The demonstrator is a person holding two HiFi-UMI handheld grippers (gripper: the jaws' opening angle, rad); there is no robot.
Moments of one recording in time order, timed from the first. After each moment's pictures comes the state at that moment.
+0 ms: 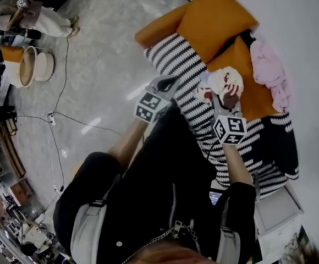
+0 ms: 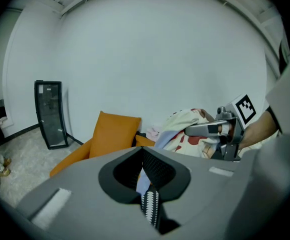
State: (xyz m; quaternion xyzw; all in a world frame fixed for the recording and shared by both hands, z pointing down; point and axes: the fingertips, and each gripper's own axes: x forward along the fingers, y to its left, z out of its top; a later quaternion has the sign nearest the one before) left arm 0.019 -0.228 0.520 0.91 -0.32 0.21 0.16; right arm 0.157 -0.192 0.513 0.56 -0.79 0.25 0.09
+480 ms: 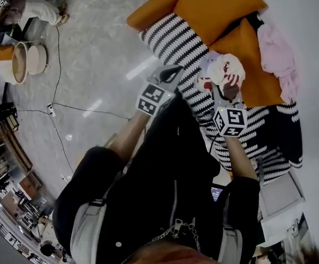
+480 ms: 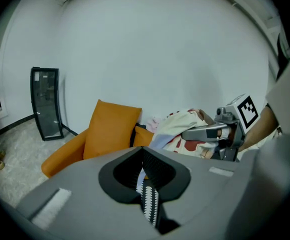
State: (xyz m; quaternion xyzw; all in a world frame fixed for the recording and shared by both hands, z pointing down) left arm 0.026 -0.253 0.578 0.91 -0.30 0.23 0.19; right arm 0.147 -0.215 0.574 0.56 -0.78 0.27 0.13
